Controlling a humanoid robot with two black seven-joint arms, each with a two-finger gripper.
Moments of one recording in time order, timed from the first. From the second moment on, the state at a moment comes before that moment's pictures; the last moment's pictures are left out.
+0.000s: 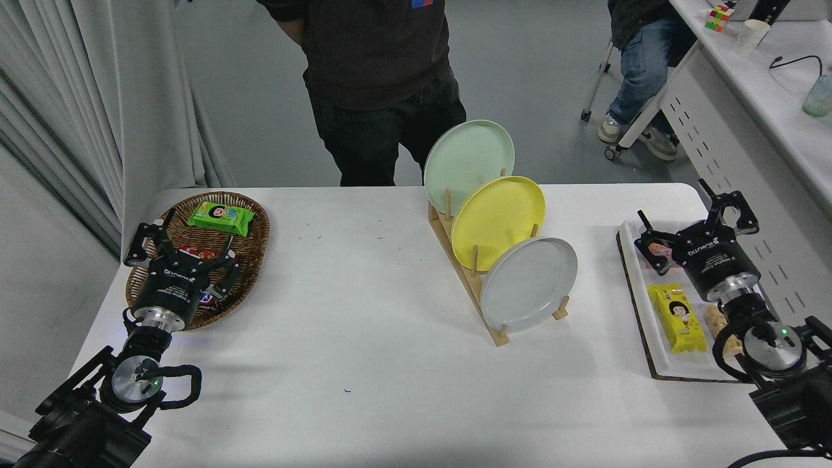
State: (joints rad) left arm -0.40 0.28 -1.19 -0.62 0.14 -0.57 -0.39; right arm 0.58 -0.34 1.04 0.52 0.14 0.56 0.12
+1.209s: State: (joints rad) left arm -0.40 0.28 -1.19 -0.62 0.14 -0.57 -0.39; right arm 0.56 -0.35 1.12 0.51 0.12 0.60 0.12
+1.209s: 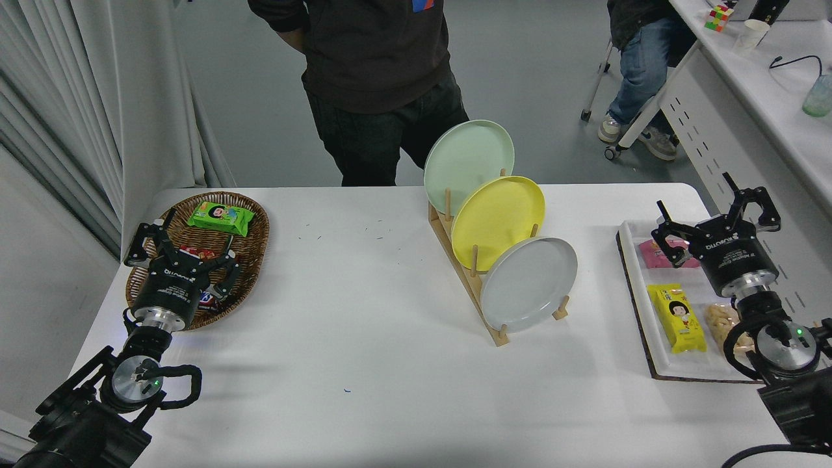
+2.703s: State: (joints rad) left arm -0.40 0.28 -1.19 -0.62 0.14 -0.57 -0.39; right arm 0.92 -0.68 0.32 0.60 0.23 0.62 0.11
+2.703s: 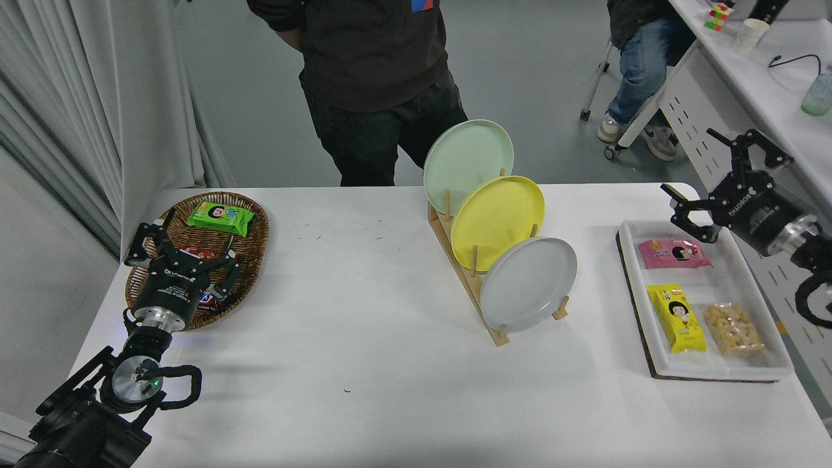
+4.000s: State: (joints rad) left arm -0.40 0.28 -1.19 -0.62 0.14 -0.57 -0.39; right arm 1.14 -0.77 -0.06 0.72 0.21 0.70 0.06
